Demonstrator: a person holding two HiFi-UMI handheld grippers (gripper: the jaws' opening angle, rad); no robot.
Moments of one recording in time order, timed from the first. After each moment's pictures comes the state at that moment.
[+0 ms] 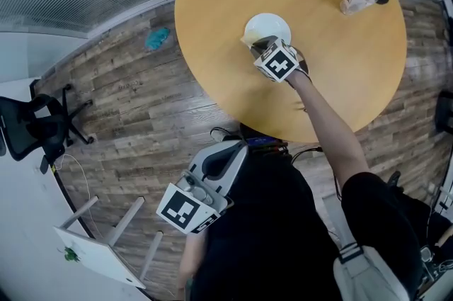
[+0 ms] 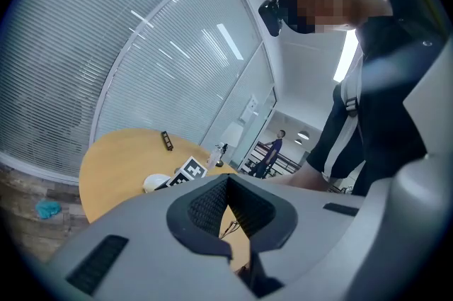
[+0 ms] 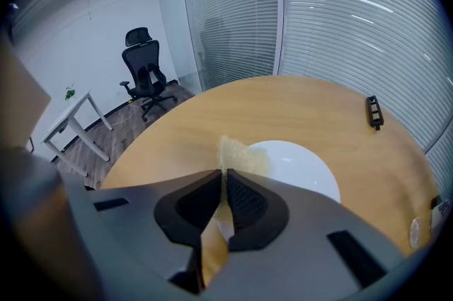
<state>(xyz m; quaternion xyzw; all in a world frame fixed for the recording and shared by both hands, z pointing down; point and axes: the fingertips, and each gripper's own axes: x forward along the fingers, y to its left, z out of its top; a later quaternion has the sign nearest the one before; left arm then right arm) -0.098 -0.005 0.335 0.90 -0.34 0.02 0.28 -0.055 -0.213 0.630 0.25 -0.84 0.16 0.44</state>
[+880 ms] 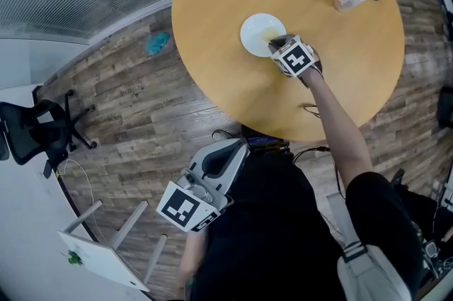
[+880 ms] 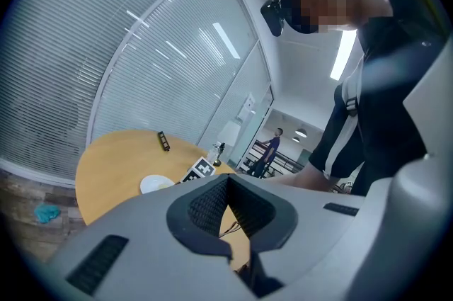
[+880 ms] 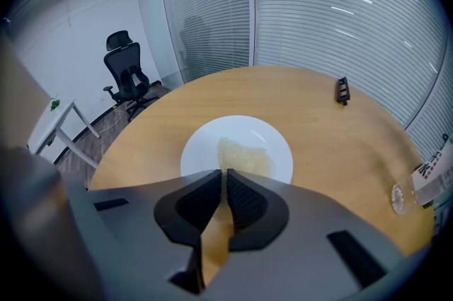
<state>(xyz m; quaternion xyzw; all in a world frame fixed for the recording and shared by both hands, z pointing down) -0.085 -0.004 0.331 0.90 -0.33 0.02 0.27 0.021 -0.225 0.631 0.31 -0.82 0.19 0.45</state>
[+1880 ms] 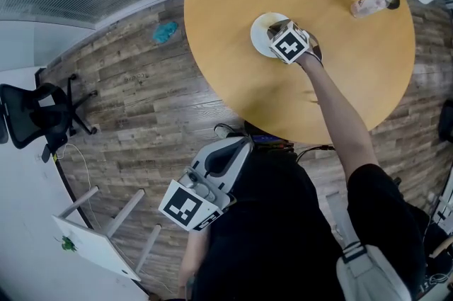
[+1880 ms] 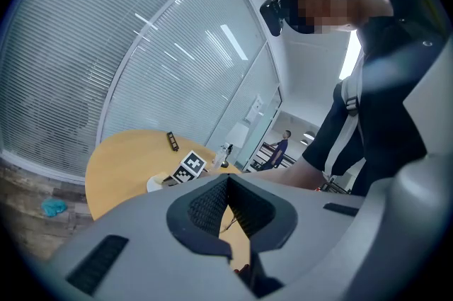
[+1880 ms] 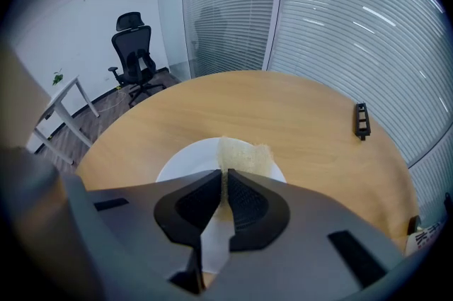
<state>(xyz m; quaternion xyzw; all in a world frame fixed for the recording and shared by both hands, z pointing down) -0.101 -0.011 0.339 0.89 -0.36 0.02 0.29 -0.030 -0.265 0.635 0.28 -0.82 0.14 0.48</state>
